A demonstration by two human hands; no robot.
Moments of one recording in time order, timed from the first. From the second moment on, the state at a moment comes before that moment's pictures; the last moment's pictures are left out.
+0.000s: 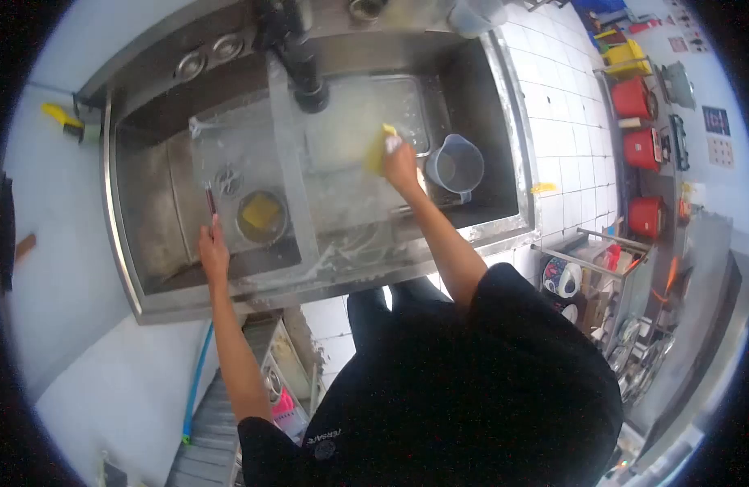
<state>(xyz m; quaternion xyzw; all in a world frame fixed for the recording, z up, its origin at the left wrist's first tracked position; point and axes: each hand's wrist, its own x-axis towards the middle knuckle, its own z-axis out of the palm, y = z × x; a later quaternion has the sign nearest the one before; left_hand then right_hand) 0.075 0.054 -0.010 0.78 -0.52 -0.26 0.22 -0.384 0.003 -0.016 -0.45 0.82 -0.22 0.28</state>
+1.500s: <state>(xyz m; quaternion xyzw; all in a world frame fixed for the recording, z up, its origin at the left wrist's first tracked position) 0.103 -0.025 -0.027 0.58 -0.23 -0.73 0.27 -0.222 -0.083 0.224 -0.53 0.44 -0.51 0.51</state>
